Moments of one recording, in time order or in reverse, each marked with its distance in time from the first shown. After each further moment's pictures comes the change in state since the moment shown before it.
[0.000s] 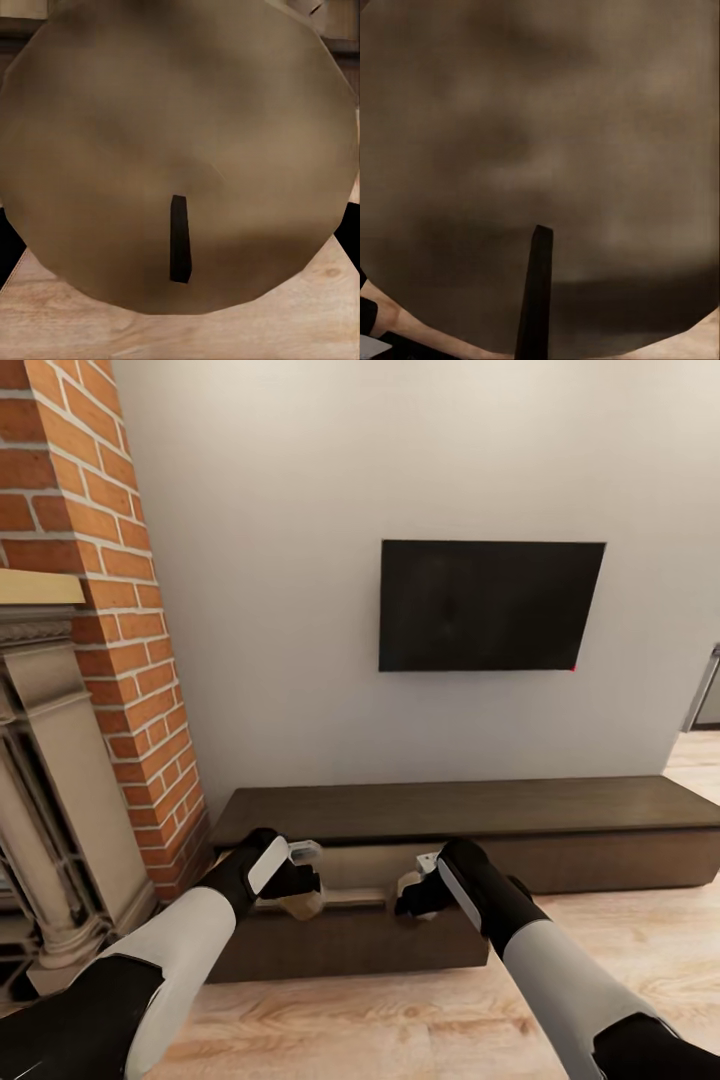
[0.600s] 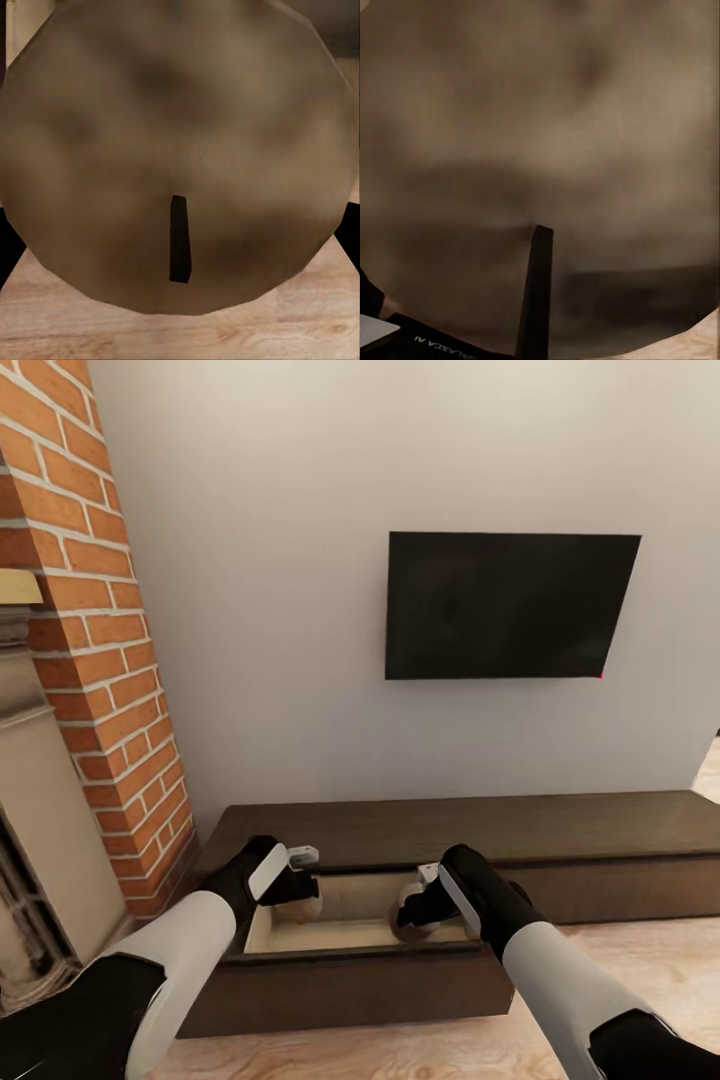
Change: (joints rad) left arm 0.000 -0.002 -0.001 0.055 -0.001 -0.059 0.002; right arm -0.003 0.004 -0.004 0.066 -0.009 0.000 0.000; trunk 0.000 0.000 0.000
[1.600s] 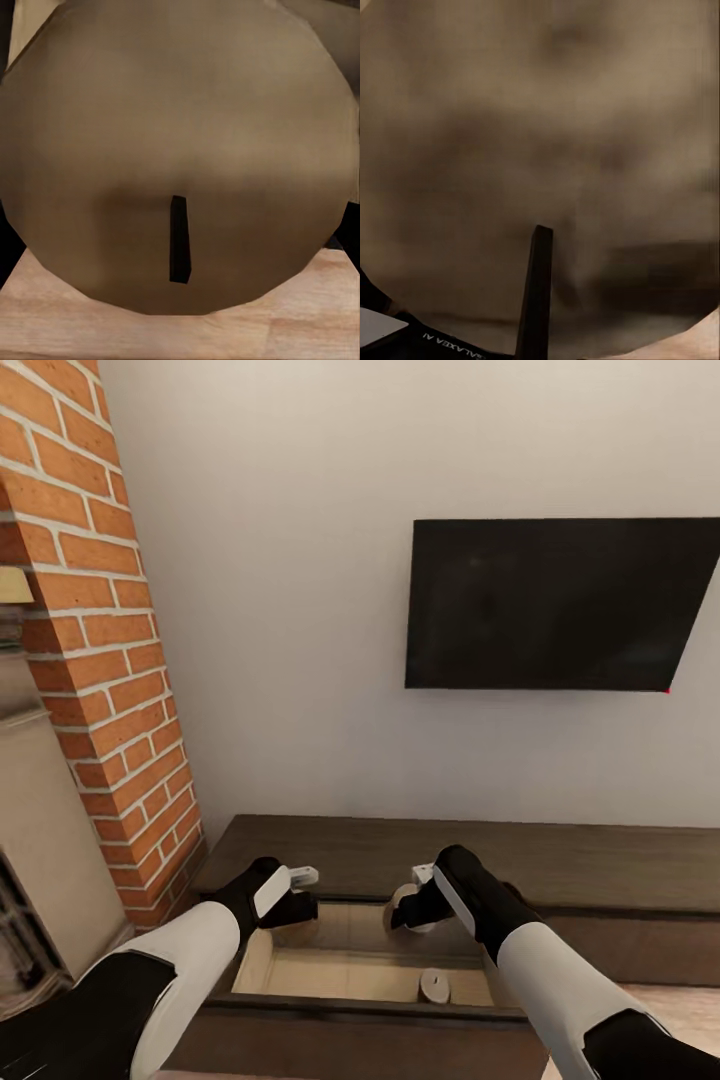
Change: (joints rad) left arm 0.000 -0.019 -0.014 0.158 -0.005 -0.117 -0.017; right arm 0.000 0.019 0.004 0.005 -0.005 -0.001 0.000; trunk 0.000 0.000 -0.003
